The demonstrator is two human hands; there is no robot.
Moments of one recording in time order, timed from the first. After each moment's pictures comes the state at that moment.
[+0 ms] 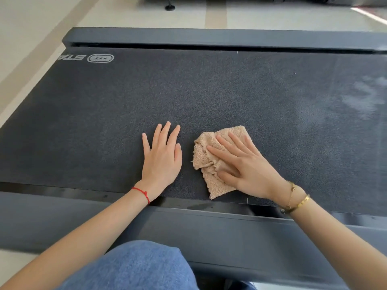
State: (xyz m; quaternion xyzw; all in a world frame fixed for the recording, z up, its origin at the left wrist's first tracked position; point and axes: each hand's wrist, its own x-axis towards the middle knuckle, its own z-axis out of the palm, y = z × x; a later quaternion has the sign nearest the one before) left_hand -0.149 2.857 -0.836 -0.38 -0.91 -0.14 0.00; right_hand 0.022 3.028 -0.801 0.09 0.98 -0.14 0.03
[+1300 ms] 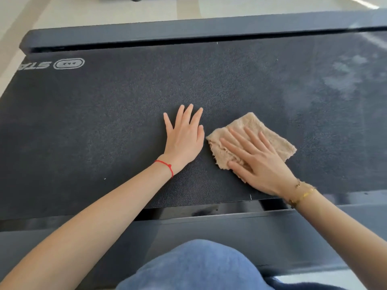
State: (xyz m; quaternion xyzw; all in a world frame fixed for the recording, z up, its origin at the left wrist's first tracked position) left_hand -0.166 2.942 -0.825 -0.50 -0.86 -0.13 -0.04; right_hand 0.046 3.039 -0.815 0.19 0.98 -0.11 0.00
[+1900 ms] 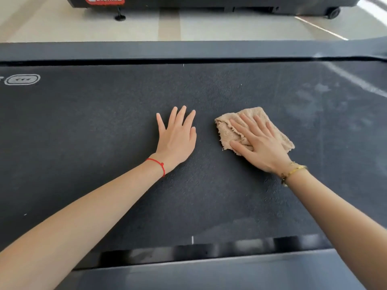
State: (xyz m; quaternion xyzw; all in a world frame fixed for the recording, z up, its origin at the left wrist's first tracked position) left_hand -0.136 3.067 -0.833 -0.50 -0.86 -0.11 -0.01; right_hand 0.067 3.205 -0.813 0.30 0.94 -0.13 0.00
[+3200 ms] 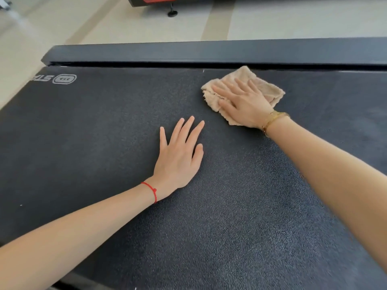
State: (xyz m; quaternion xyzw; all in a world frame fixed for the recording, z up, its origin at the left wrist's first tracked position) left_hand -0.119 3.108 -0.841 -0.41 -0.91 -0.09 0.00; right_hand -0.107 3.363 -0.827 0.07 0.99 -0.09 -0.03
